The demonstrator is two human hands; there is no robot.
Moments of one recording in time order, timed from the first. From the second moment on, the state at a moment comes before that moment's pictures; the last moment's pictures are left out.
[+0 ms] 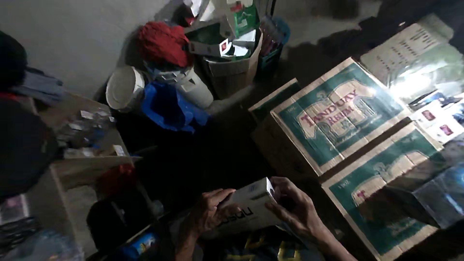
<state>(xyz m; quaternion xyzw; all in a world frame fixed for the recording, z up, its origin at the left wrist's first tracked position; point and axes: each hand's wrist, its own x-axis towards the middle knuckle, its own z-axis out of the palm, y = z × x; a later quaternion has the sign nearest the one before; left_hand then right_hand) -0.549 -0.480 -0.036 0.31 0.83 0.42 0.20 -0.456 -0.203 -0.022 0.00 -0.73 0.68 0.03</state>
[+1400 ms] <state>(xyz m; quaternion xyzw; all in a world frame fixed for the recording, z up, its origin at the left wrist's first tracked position) -1.019 -0.260 -0.049 0.74 0.49 0.25 0.40 -0.734 -0.226 -0.015 -0.41 -0.68 0.45 0.41</state>
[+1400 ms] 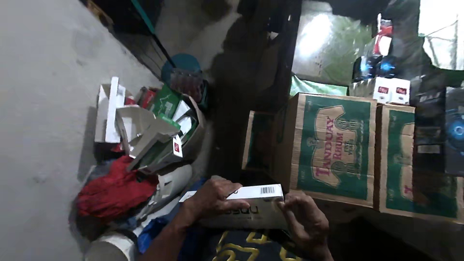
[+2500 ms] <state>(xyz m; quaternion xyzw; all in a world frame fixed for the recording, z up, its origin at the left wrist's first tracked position) -1.105 0.077 -0.086 0.84 0.13 0.13 0.51 -0.887 -0.102 -0.008 -0.71 -0.48 0.23 0.46</state>
